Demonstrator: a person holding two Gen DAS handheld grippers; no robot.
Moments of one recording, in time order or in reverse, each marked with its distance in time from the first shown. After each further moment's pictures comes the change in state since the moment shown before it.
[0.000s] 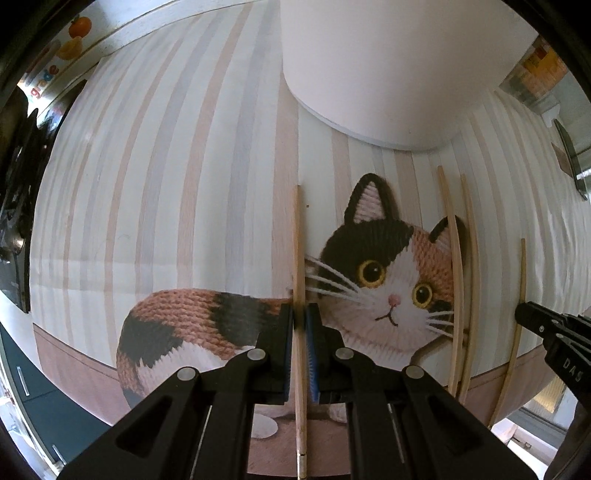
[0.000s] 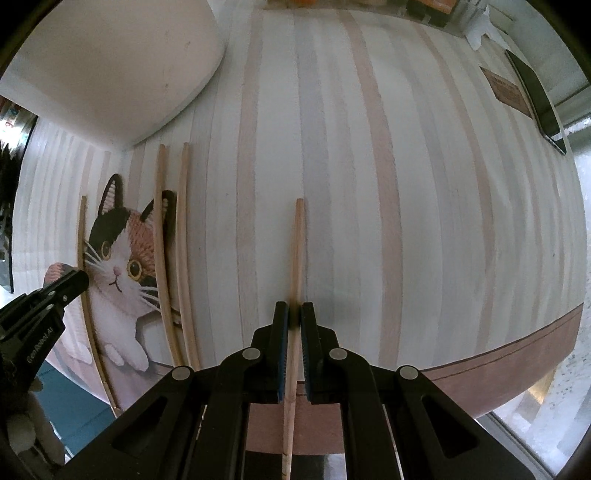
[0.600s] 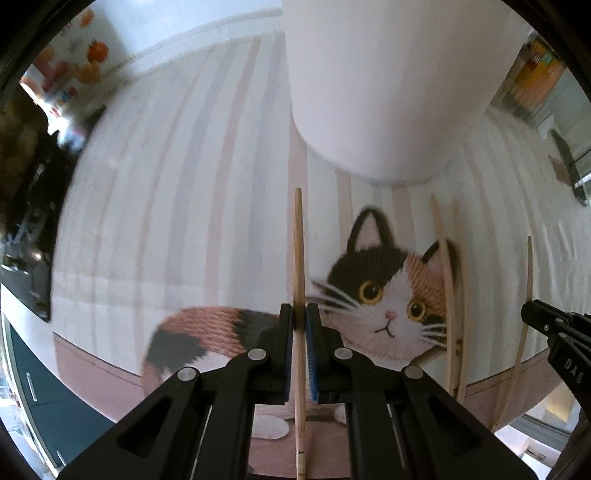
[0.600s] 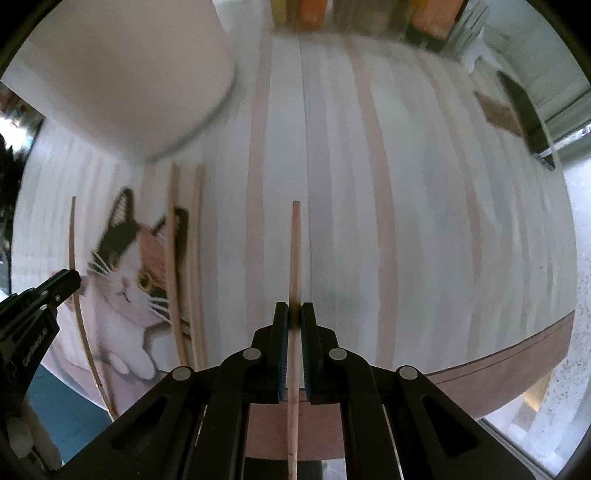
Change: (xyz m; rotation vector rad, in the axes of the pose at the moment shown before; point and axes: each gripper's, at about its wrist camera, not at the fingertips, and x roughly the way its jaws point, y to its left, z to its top) left arm -0.030 -0.003 0.002 0.011 -0.135 0.063; right arm -0.021 0.034 0.007 -0.004 -0.110 -0.013
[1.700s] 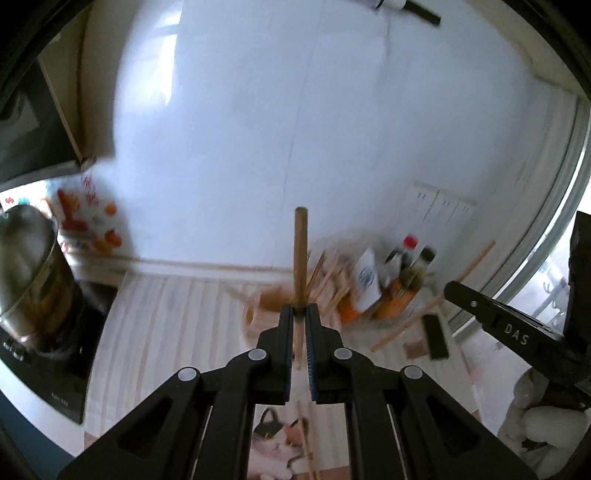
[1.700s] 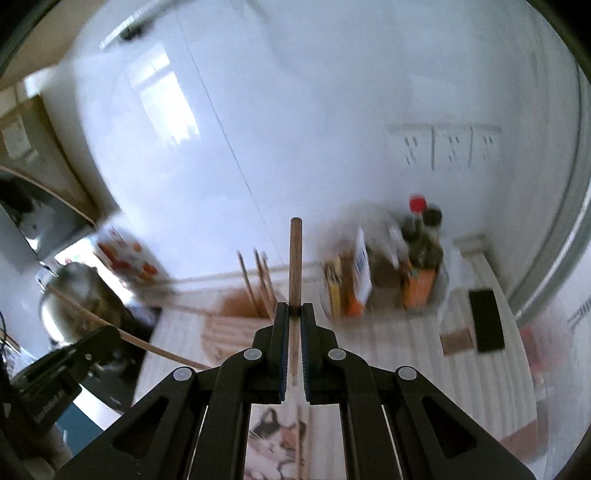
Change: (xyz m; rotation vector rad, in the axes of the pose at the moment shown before) left arm -0.306 0.021 0.085 -0.046 -0.598 -0.289; right arm -0.350 -0.013 0.069 0.010 -0.700 0.254
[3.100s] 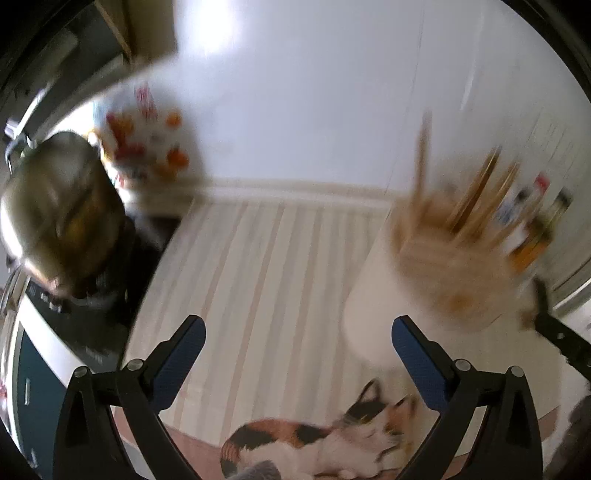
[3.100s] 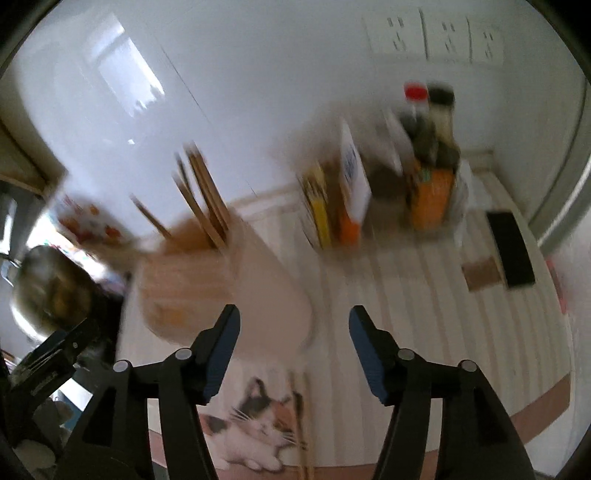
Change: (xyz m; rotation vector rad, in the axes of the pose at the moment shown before) left arm 0.128 0.093 -0.098 -0.059 0.271 0.359; right arm 0.119 -0.032 -0.086 0.110 0.259 -0.082
